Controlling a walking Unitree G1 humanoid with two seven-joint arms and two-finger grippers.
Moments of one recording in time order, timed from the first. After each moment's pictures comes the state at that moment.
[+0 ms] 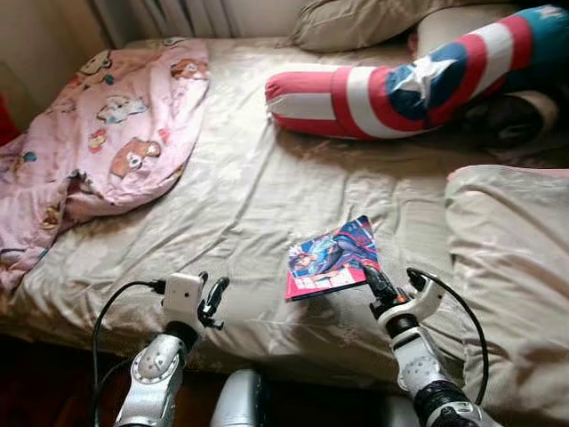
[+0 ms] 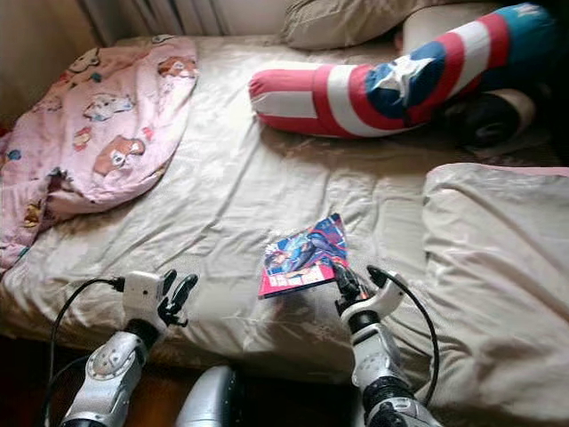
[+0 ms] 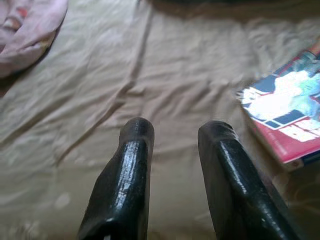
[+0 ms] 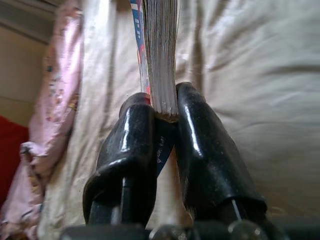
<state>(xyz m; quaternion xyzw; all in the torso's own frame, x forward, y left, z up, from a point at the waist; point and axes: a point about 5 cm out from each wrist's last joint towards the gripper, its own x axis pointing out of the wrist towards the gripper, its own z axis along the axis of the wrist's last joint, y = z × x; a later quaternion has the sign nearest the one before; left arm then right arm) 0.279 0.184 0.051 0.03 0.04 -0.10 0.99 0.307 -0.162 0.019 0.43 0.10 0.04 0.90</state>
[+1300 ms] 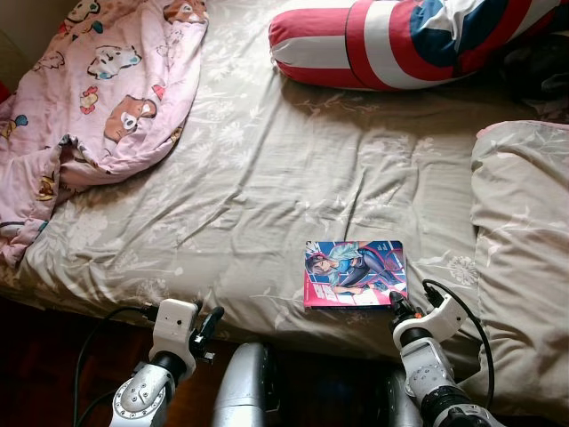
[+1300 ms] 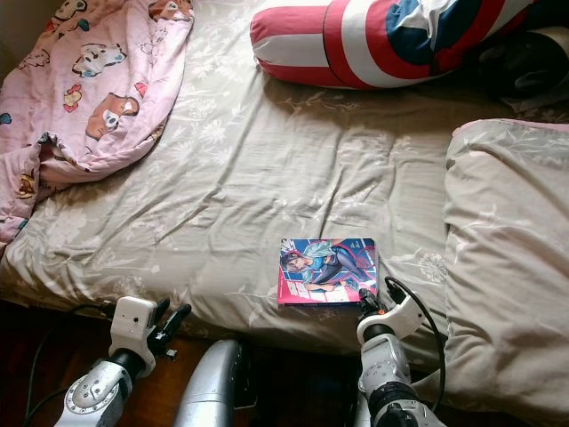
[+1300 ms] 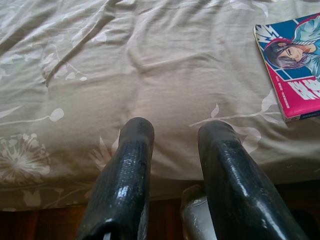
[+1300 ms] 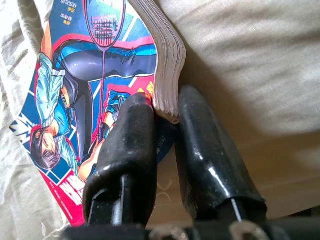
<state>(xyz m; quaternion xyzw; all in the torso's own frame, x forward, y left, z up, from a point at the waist) 0.241 0.186 0.050 0.05 0.09 -0.12 0.99 0.294 -0.179 -0.004 0.41 0.17 -0.13 0.88</state>
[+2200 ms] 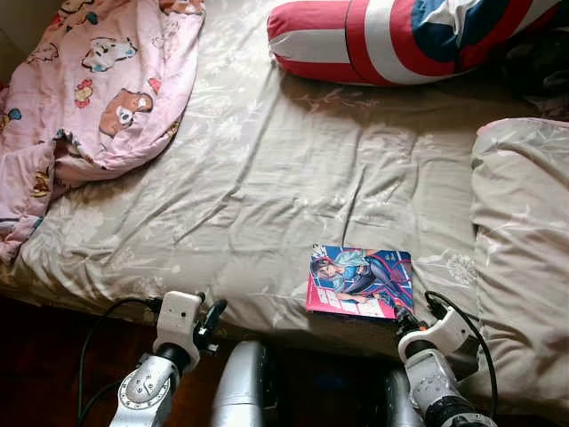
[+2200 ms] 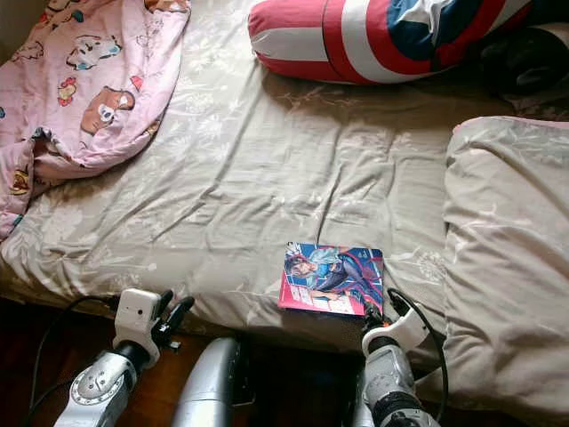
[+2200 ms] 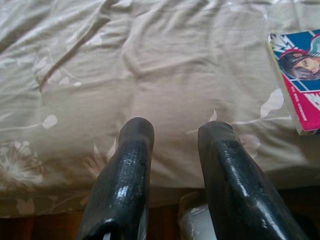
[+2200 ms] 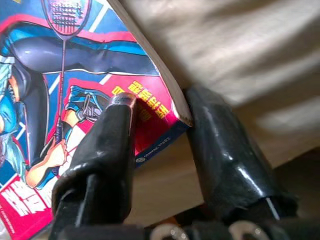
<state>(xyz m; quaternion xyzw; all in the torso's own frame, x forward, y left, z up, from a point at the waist) 0.249 0.182 0.053 0.05 0.09 -0.12 0.99 0.279 -0.189 -0.018 0.39 0.21 -0.17 0.88</state>
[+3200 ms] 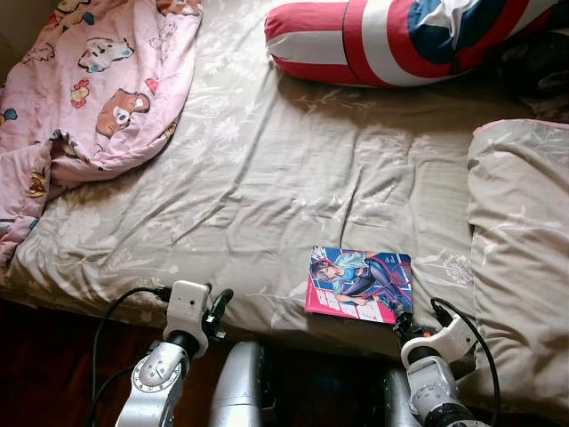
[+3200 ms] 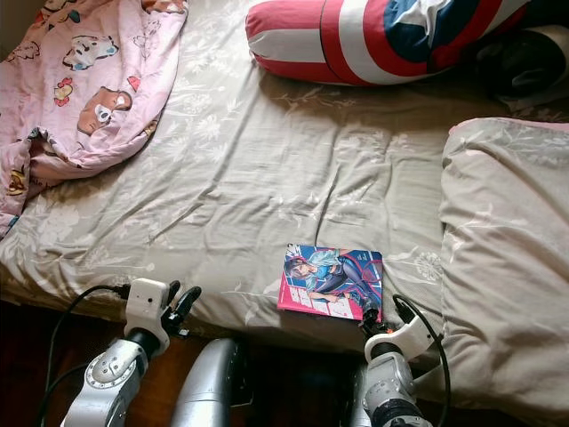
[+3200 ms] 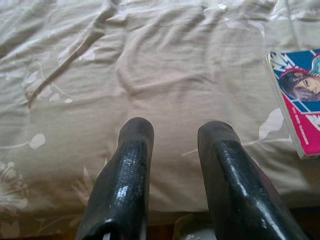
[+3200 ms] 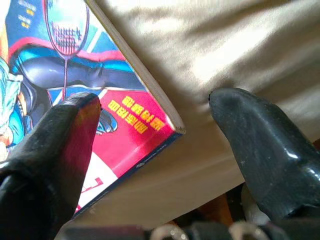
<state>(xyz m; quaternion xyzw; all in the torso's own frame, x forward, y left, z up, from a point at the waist) 0.271 0.172 0.056 0.04 0.07 -0.12 0.99 0.271 -0.193 -0.021 0.40 0.17 -0.18 0.88</state>
